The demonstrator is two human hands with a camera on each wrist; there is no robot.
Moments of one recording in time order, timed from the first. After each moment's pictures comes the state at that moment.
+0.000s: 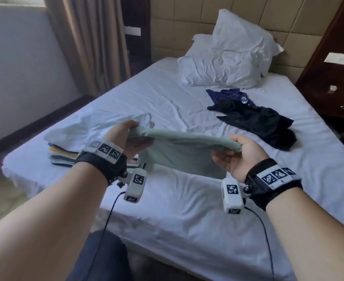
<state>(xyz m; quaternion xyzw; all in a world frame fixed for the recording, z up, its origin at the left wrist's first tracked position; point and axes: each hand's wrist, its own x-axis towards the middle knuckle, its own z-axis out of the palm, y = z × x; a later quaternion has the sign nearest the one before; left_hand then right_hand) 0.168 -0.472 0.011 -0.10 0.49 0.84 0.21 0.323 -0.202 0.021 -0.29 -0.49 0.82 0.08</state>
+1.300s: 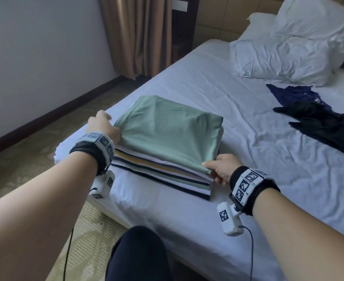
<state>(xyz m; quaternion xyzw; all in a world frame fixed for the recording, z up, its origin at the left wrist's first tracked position) -0.019 -0.712 -0.056 -0.14 0.94 0.32 -0.01 0.128 -0.398 -0.070 -0.28 -0.80 0.52 -0.07</state>
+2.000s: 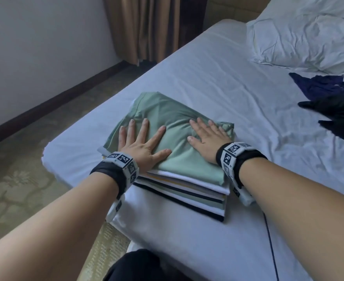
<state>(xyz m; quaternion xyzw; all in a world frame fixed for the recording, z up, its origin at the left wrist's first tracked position) -0.028 -0.644 -0.131 0.16 0.98 0.06 0.12 -0.015 -0.398 -0.106 0.01 -0.99 0.07 -0.14</state>
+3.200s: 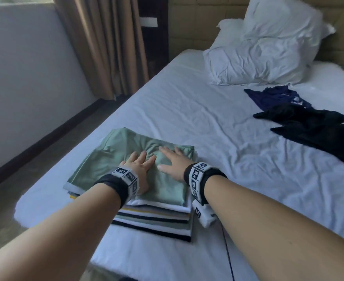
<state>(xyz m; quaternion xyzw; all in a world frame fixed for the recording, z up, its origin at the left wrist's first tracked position) -0.039 -0.556 -0.077 0.23 0.95 -0.10 0.19 -0.003 -0.382 -0.082 0.00 -0.95 0.27 -0.13</state>
